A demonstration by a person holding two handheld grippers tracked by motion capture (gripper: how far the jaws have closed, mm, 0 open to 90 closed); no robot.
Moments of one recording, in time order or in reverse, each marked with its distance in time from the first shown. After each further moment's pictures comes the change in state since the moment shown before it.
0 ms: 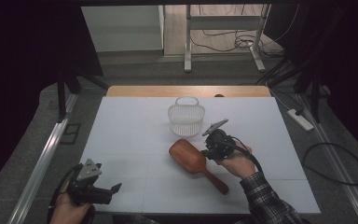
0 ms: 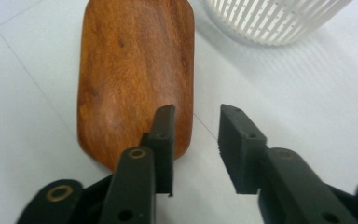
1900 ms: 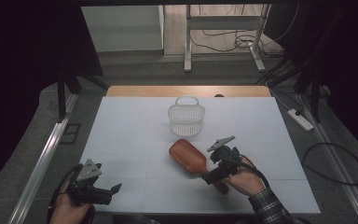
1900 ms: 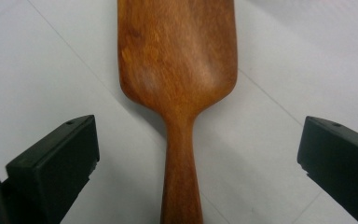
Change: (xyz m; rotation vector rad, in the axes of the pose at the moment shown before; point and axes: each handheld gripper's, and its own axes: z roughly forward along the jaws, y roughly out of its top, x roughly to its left) left arm 0.000 0.000 -0.001 -0.004 -0.004 0.010; right arm 0.029 -0.039 -0.007 0.016 0.020 0.077
